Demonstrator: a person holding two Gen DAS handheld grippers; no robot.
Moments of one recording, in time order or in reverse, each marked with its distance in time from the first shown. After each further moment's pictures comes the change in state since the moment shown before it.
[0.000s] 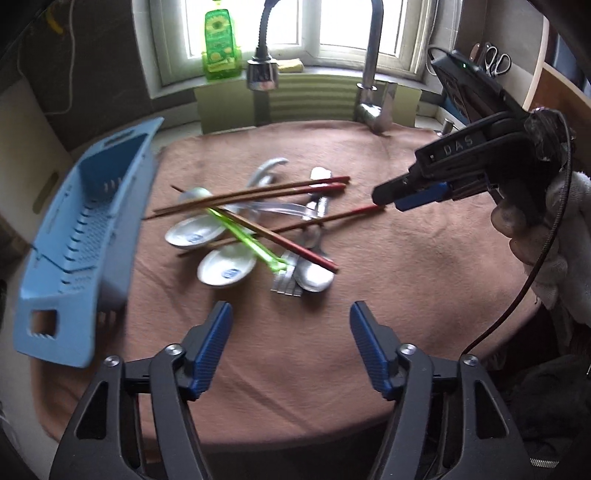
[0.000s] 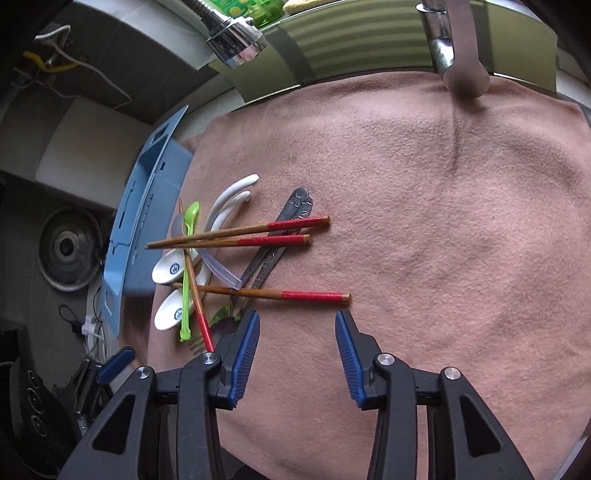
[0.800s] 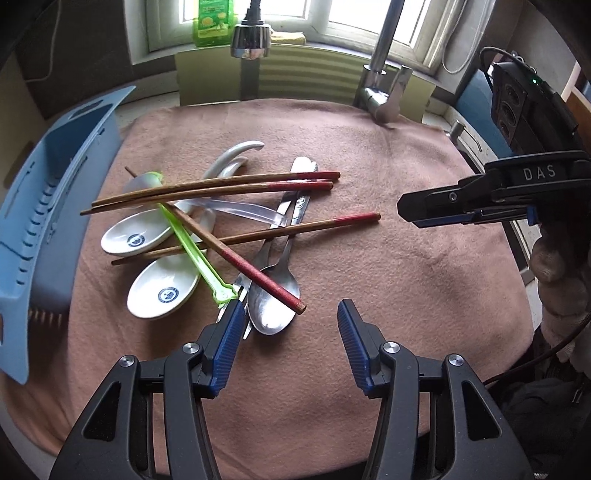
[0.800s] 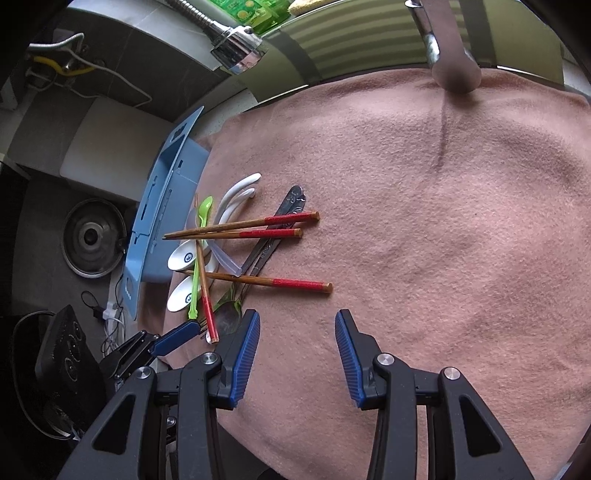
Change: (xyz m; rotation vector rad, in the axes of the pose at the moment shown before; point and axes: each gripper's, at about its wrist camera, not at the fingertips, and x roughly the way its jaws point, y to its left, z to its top) left arm 0.044 -0.011 0.030 -0.073 0.089 -0.054; right arm -0.014 -0.028 -0.001 0.011 0.011 0.105
